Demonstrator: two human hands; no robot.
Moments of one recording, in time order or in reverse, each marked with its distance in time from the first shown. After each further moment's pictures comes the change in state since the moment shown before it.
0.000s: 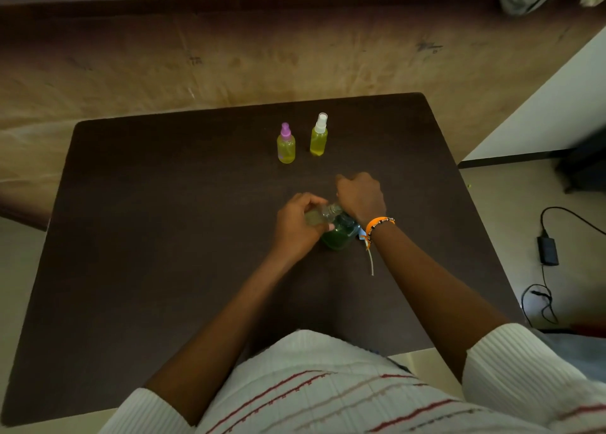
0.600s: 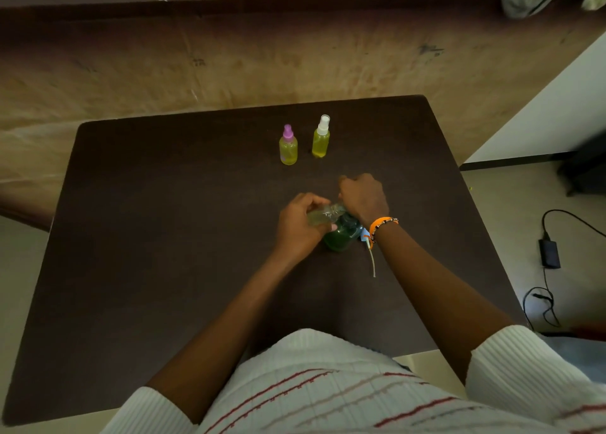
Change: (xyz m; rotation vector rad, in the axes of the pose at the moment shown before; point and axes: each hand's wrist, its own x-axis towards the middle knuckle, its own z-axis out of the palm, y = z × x) left_hand 0.001 -0.001 0.001 -0.023 0.009 0.016; right_hand 0.009 0.003 0.000 -0.030 -0.026 -0.015
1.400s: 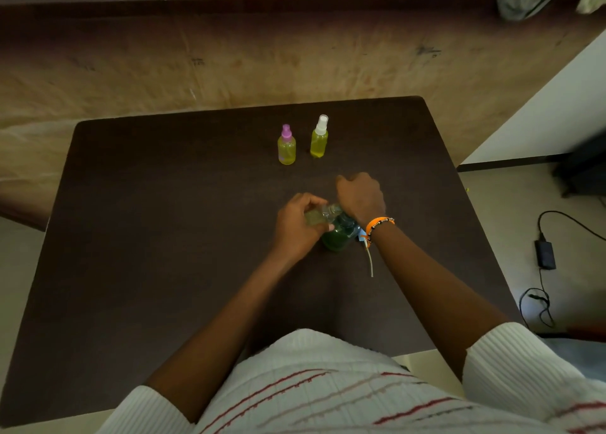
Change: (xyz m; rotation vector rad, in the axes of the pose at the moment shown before) left_hand 0.000 -0.003 0.001 0.020 0.015 0.017; right_hand 0.000 0.002 0.004 -0.041 0.047 -0.042
